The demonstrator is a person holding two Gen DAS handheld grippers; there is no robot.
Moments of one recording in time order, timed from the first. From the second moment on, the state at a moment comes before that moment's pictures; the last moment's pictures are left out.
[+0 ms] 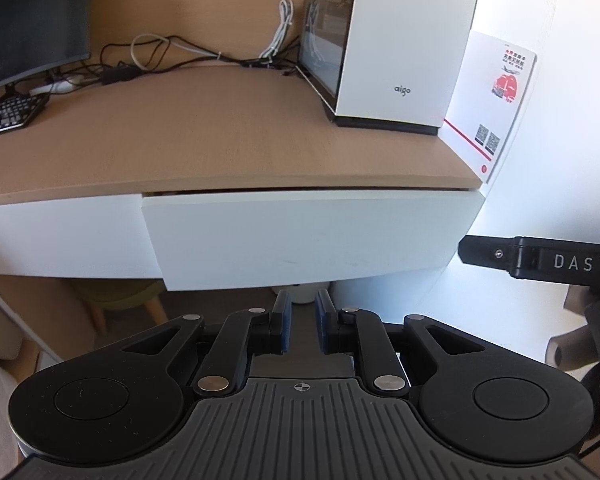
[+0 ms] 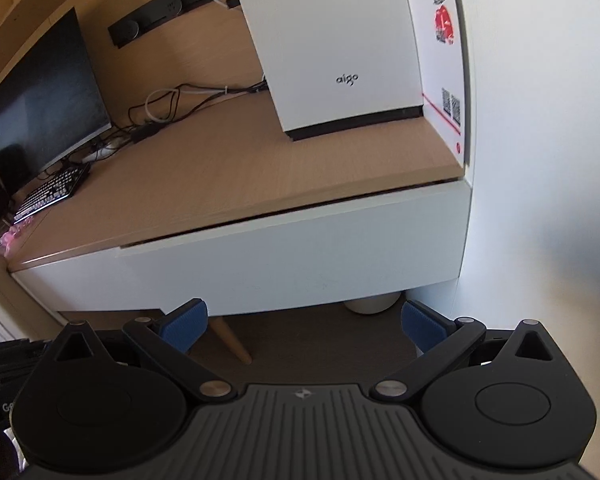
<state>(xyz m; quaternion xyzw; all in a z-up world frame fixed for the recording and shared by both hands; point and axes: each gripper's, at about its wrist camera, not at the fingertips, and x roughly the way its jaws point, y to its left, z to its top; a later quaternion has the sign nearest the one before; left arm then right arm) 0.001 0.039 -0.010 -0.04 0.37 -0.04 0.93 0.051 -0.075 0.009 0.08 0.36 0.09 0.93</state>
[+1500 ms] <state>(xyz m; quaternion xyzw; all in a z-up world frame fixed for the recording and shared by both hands) 0.156 0.197 -0.067 -0.19 0.37 0.09 0.91 0.184 -0.009 -0.024 -0.02 0.39 0.06 0.92</state>
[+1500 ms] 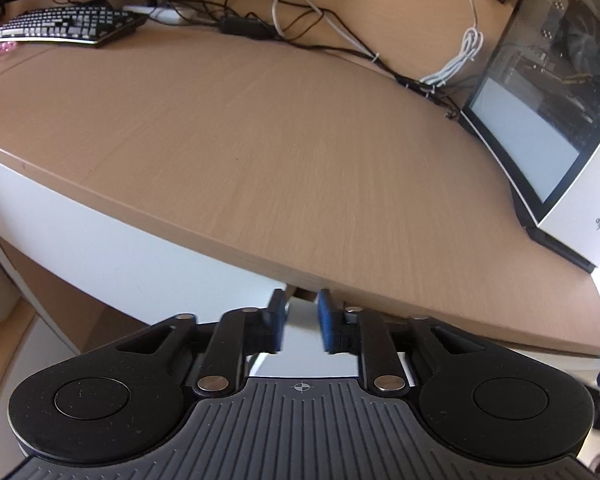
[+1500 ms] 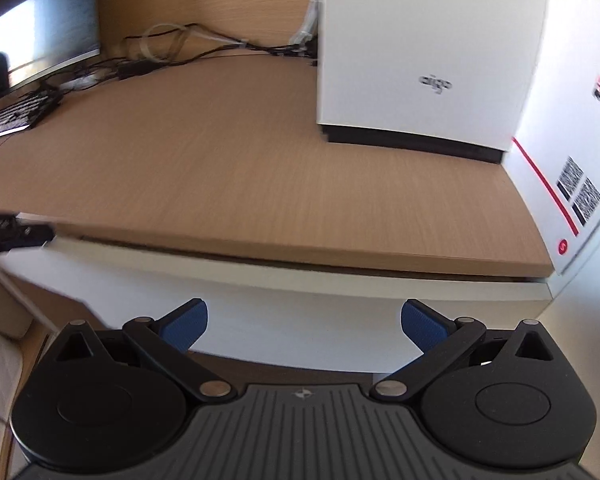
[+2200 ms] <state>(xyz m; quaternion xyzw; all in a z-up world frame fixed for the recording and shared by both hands) 0.158 0.197 -0.070 -0.20 0.38 0.09 0.90 0.217 -0.005 -0.042 -0.02 0.38 0.03 0.92</state>
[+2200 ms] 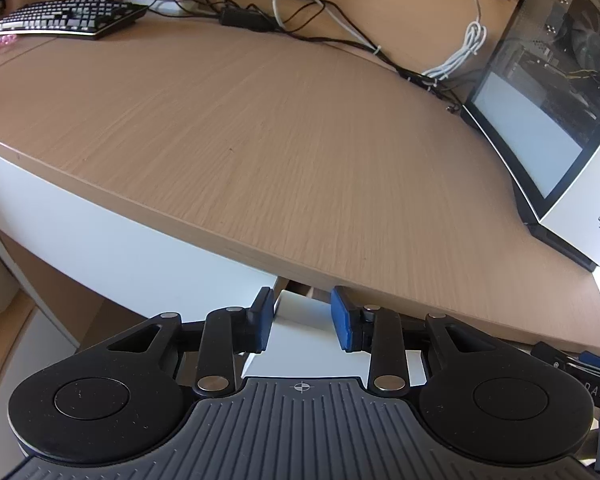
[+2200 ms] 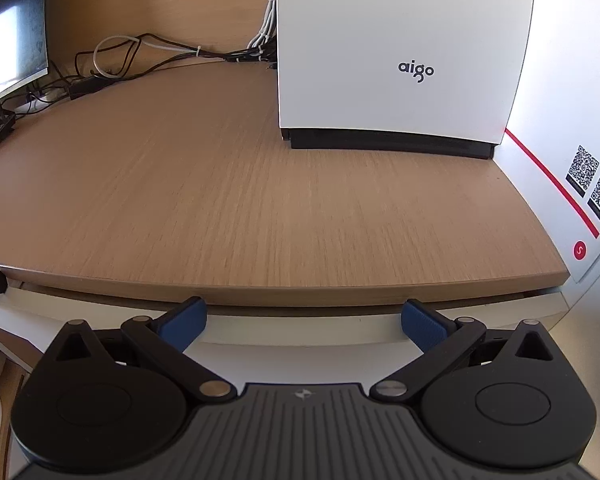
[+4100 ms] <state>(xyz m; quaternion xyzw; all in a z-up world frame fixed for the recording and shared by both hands) 0.136 0.119 -0.056 -0.05 0.41 -0.02 0.91 0.170 -0.017 -0.038 -0.02 0.45 0.04 0.89</state>
